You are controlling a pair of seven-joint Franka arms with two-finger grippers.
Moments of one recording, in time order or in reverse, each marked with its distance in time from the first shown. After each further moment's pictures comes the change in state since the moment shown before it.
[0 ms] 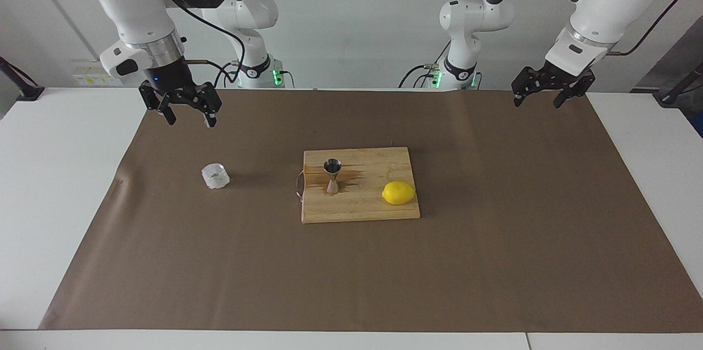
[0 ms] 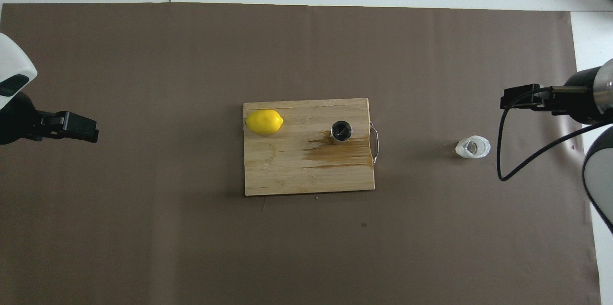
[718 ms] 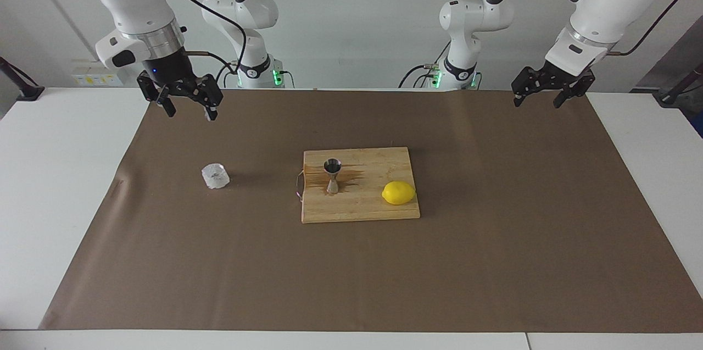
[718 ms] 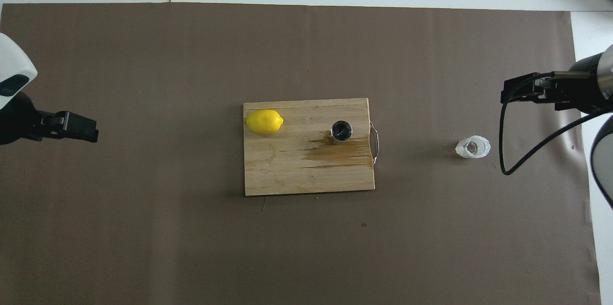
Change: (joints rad) left arm 0.000 0.000 0.000 0.000 0.000 0.000 0.000; right arm 0.004 0.062 0.021 0.115 -0.018 -0.098 0.019
